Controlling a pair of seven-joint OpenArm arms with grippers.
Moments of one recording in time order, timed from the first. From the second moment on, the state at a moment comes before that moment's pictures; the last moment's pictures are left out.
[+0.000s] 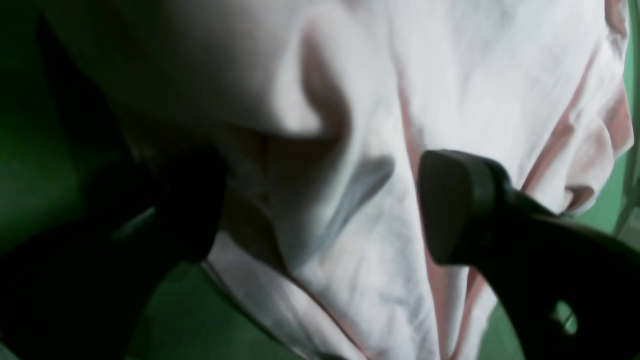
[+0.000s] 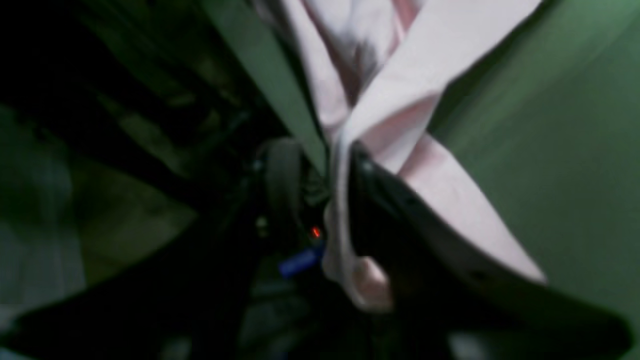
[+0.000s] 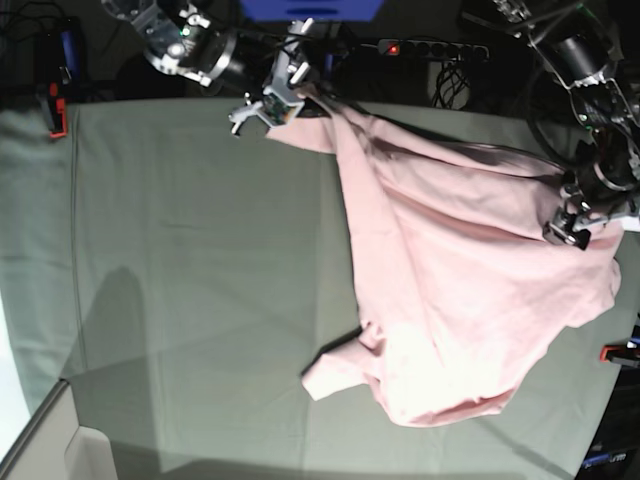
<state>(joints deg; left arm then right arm) -2.0 -10.3 -43.6 72.0 -37.6 0.3 55.2 -22.8 21.5 -32.8 93.8 8.7 24.1 -7.5</state>
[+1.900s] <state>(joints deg) 5.1 -7.9 -43.6 82.2 -37.8 0.2 56.1 21.3 -6.8 -21.6 33.7 7.8 25.6 -5.5</state>
